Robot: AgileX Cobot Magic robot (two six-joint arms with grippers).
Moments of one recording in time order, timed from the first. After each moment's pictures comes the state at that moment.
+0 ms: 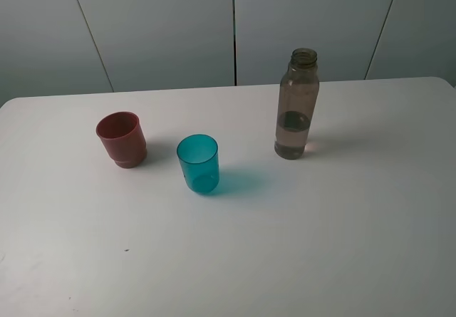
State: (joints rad) left arm -0.15 0.00 -0.51 0.14 1.08 -0.04; right arm -0.07 0.00 -0.51 0.02 1.10 0.01
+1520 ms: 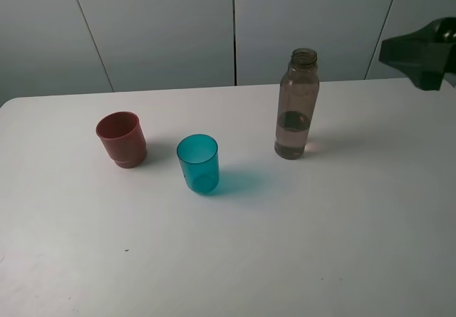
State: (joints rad) left arm -0.15 0.00 -0.51 0.14 1.08 -0.05; right arm 0.32 0.81 -0.47 0.15 0.16 0.01
